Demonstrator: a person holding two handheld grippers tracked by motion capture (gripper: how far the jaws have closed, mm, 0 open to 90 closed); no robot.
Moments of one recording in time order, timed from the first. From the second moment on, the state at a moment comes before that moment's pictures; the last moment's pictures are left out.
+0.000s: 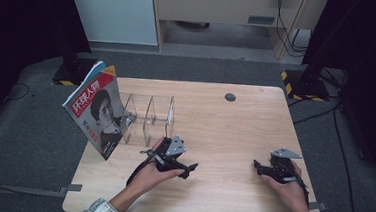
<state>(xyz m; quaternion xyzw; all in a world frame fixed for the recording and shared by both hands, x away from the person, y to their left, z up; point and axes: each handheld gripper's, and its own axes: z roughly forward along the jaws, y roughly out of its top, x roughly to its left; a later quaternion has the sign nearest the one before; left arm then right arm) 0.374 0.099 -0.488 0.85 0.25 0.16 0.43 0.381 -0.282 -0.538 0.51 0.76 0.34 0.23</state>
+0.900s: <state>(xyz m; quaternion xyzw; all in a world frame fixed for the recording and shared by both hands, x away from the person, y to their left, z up) 0.382 0.049 -0.512 0.87 0.24 0.13 0.40 0.381 -0.281 -0.538 0.51 0.76 0.33 0.22</state>
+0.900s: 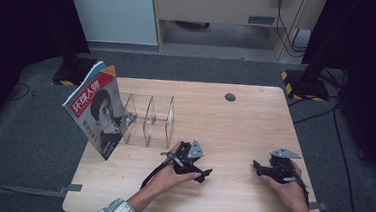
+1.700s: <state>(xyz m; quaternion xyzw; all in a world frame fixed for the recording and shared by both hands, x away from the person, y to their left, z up) 0.417 0.041 -0.528 0.86 0.31 0.16 0.36 0.380 -0.281 -0.538 0.51 0.76 0.33 0.22</state>
